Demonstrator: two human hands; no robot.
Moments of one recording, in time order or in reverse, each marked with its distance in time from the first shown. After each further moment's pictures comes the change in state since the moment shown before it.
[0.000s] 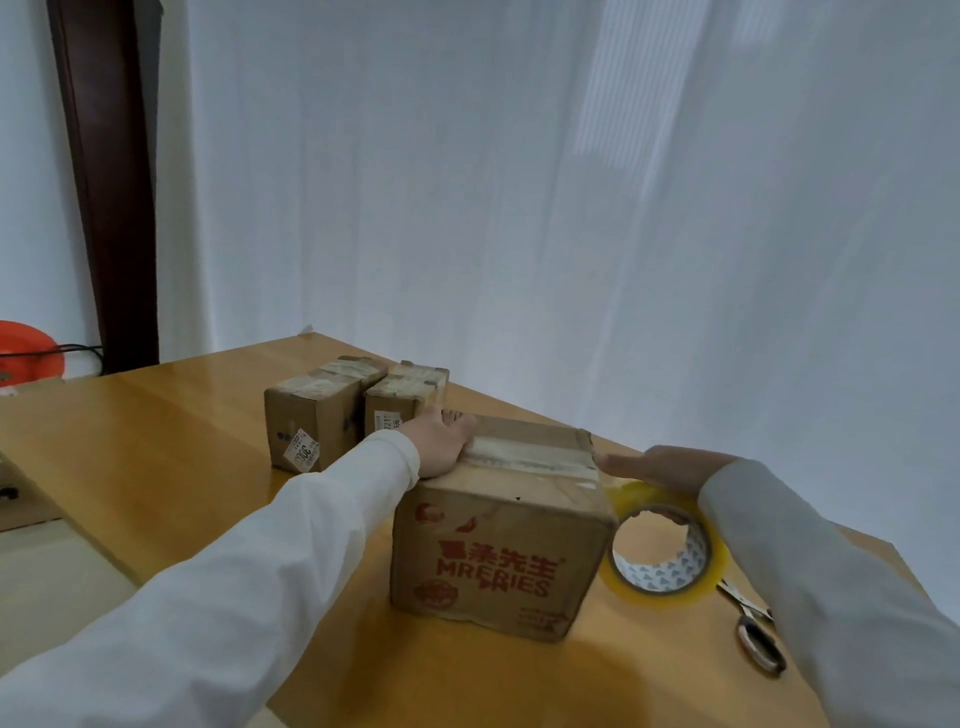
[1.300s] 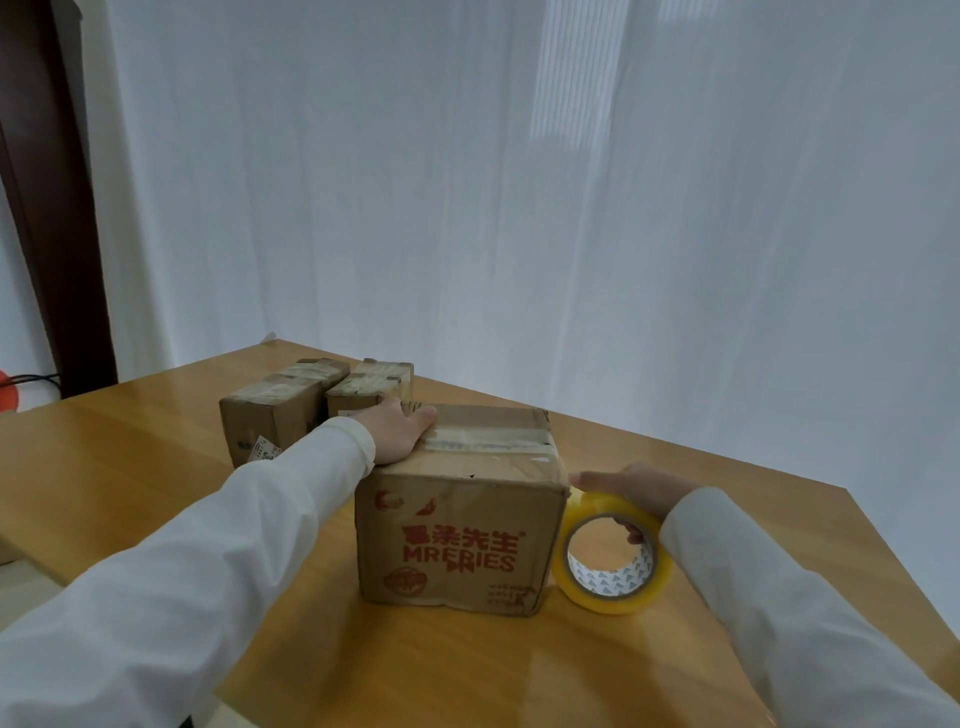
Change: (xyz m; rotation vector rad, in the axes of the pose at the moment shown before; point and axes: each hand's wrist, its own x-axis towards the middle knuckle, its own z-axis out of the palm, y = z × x) left_hand 0.002 0.003 -0.004 0.199 0.015 0.006; right_hand 0.006 0.040 0.044 0.330 0.154 0.141
